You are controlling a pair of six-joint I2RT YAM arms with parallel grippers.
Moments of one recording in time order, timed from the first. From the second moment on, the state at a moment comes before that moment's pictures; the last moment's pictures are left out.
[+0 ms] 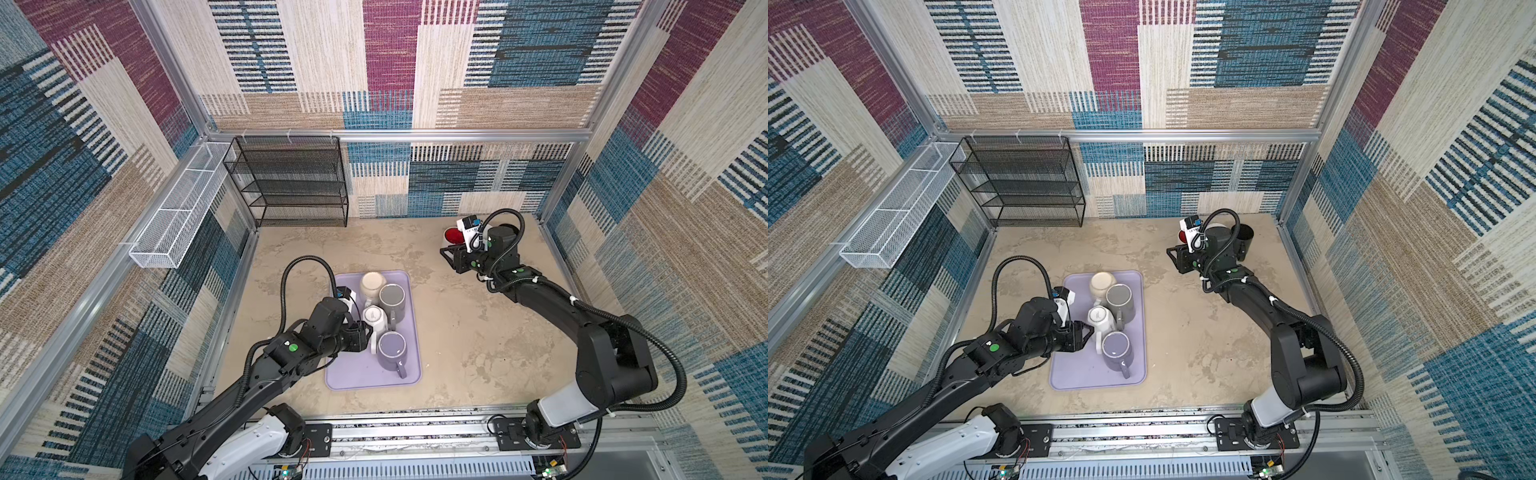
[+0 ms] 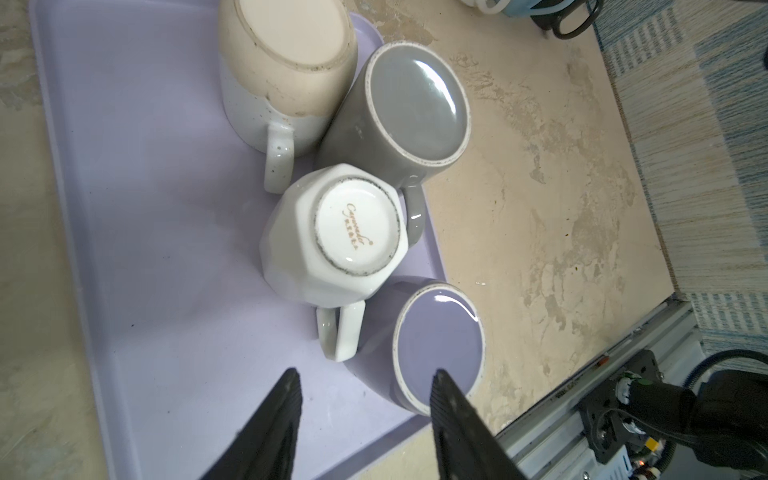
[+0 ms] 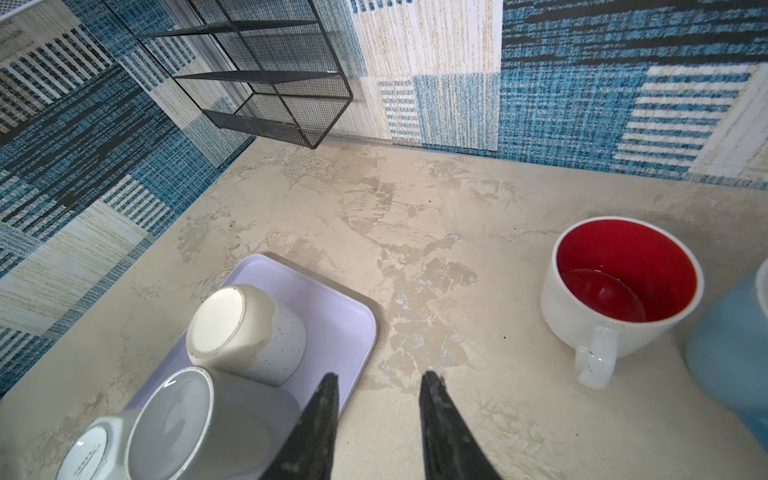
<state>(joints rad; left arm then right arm) -0.67 0.93 0.70 -0.56 0.03 -0.58 0.27 1.55 1.05 0.07 -0.43 0.14</state>
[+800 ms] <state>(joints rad) -0.73 1.12 0.69 -0.51 -0.08 -0.64 0.29 1.55 1.02 0.06 -0.42 0.13</state>
